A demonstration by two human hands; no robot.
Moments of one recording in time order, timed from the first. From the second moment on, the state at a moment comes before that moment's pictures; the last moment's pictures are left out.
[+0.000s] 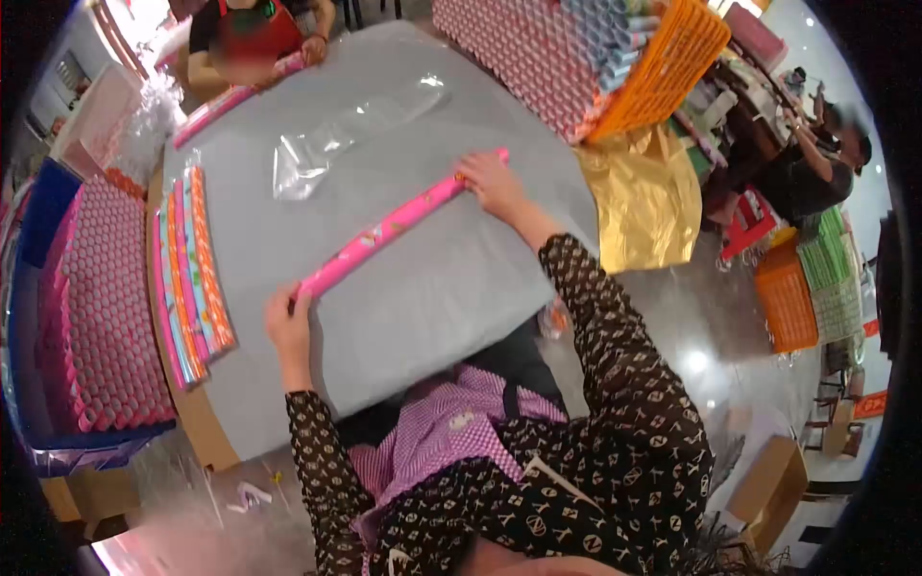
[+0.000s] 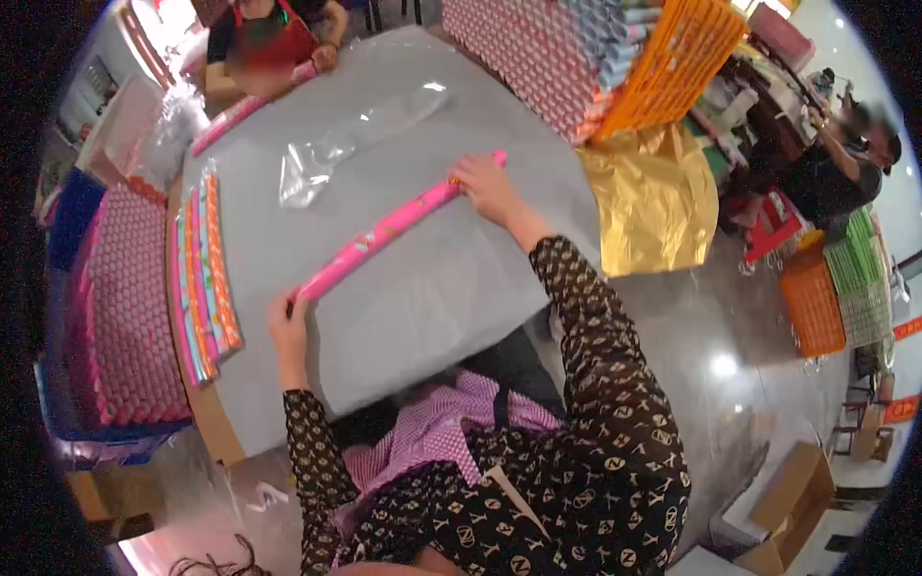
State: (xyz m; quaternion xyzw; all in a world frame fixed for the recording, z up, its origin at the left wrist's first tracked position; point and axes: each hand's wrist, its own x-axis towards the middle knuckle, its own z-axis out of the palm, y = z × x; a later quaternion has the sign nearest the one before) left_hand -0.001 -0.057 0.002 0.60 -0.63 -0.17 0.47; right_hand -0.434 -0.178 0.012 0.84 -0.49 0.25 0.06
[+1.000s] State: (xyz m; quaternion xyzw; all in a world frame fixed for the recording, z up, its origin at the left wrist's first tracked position) left_hand -0.005 -0.058 0.006 0.59 -0.63 -0.18 0.48; right_hand -0.435 -0.171 0.003 0.77 -0.53 0.33 0.15
